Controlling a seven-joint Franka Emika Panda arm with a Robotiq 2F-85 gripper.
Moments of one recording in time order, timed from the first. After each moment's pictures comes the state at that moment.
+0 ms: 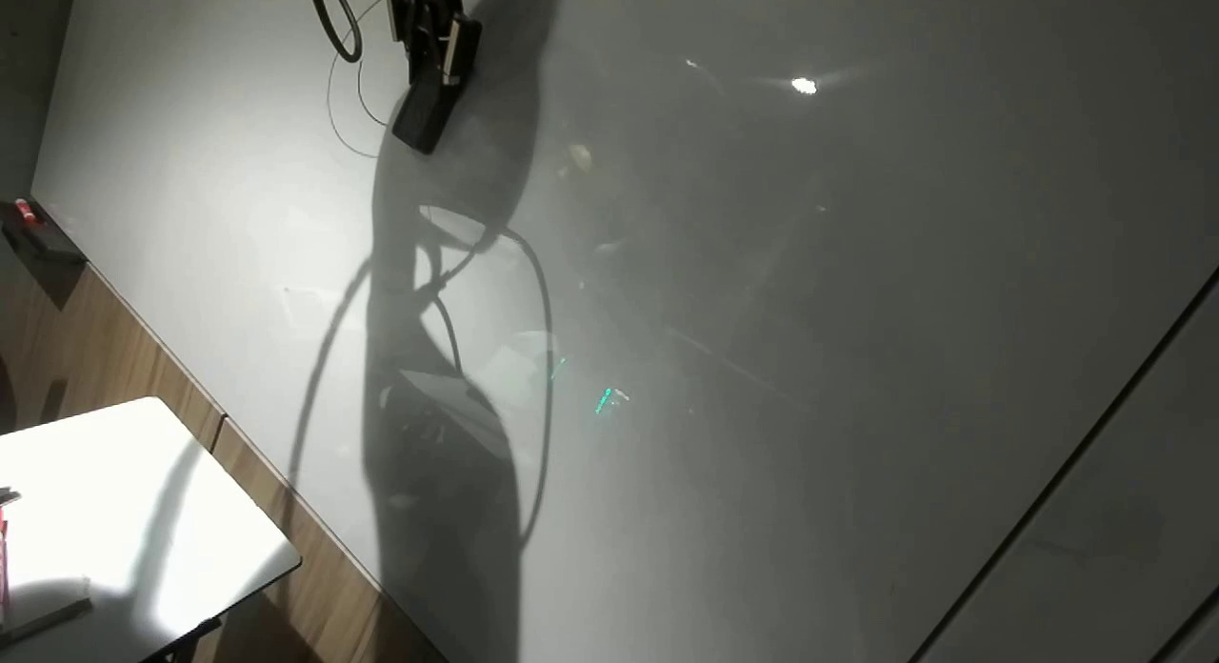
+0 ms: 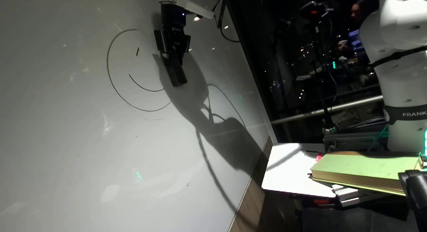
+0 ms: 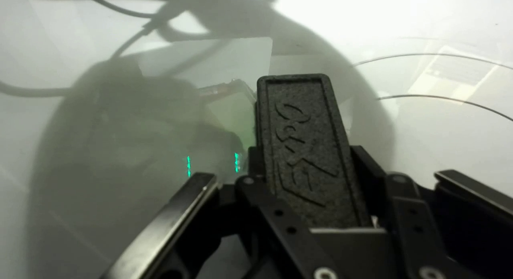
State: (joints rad) arm 0.06 -0.29 0.09 -2.00 0.00 2.22 0.23
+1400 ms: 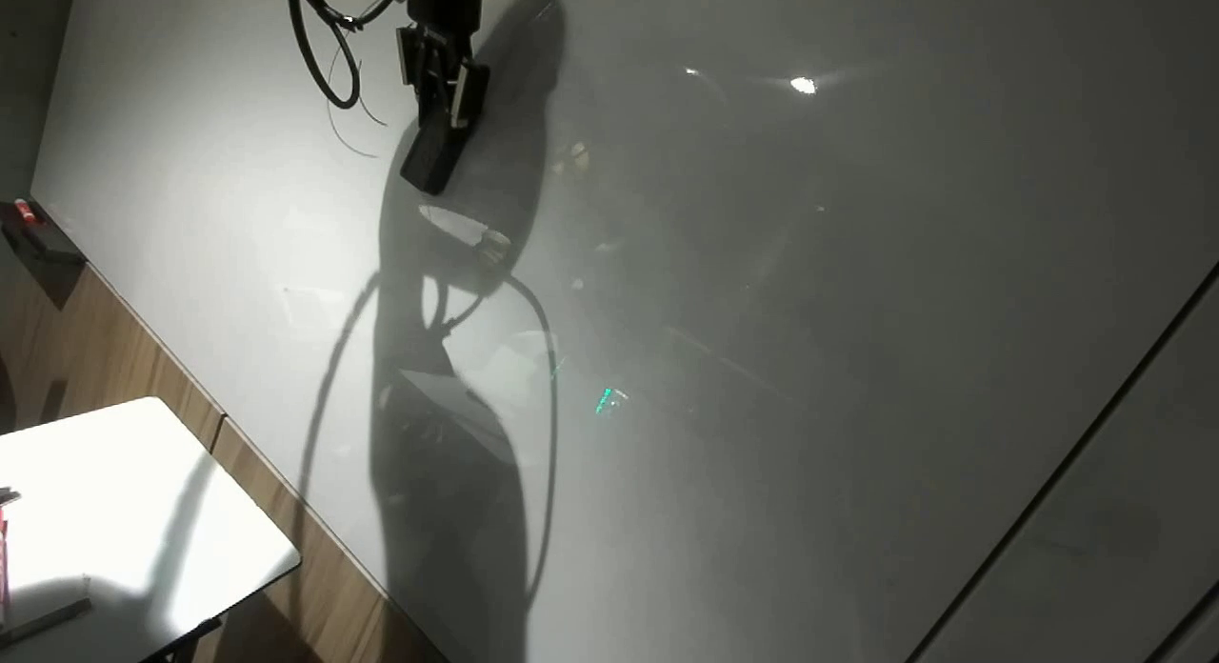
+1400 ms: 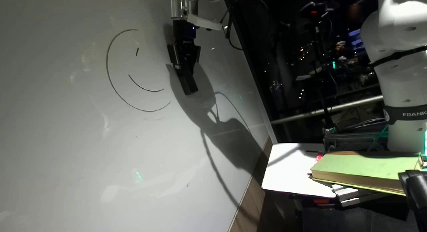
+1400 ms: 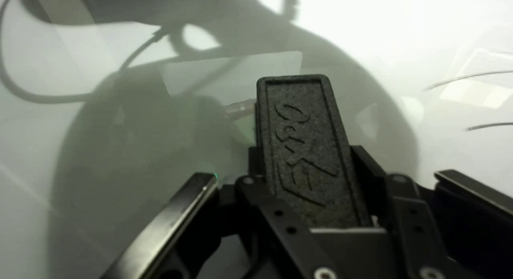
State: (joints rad) arm 0.02 -0.29 0.07 -2.09 -0.01 2.28 0.23
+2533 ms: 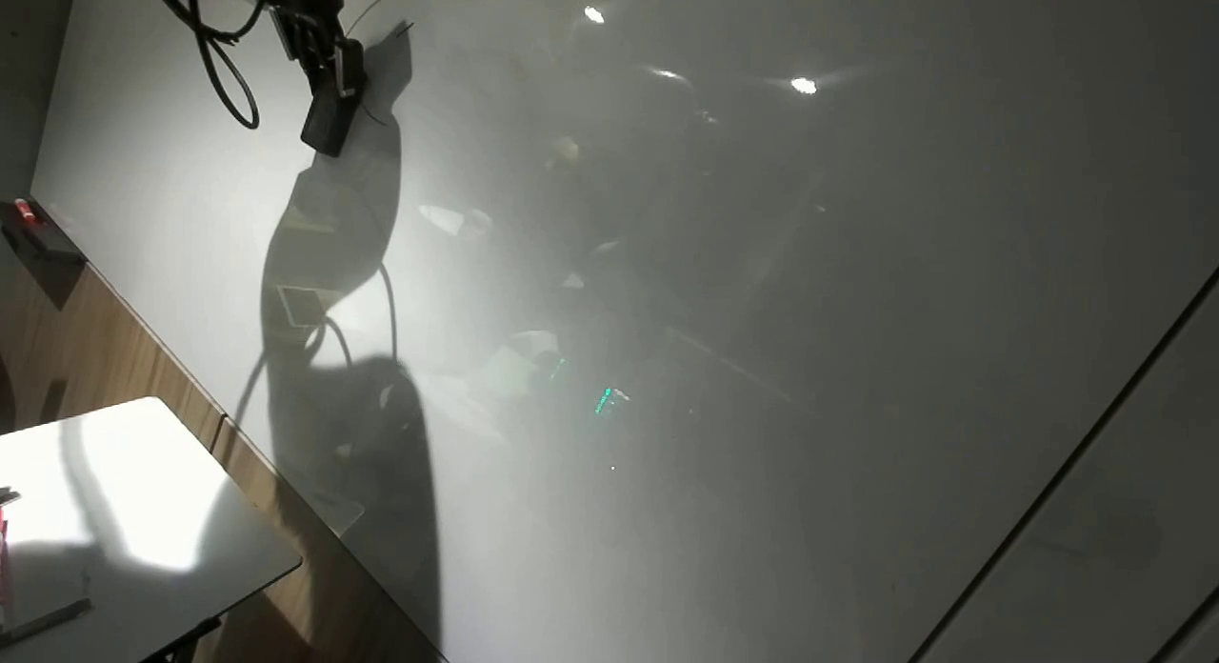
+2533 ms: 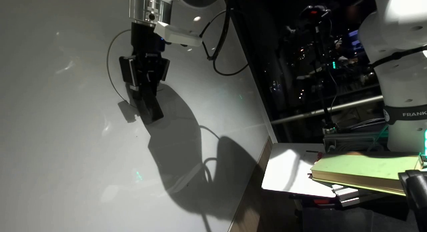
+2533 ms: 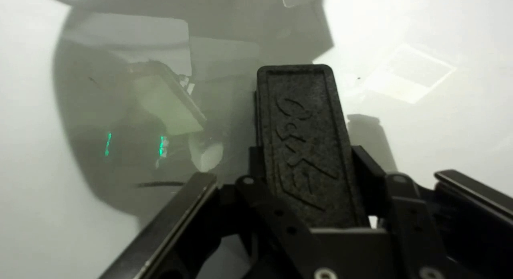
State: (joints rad) arm 0.08 -0.19 0.36 -2.12 -0.27 2.56 0.58
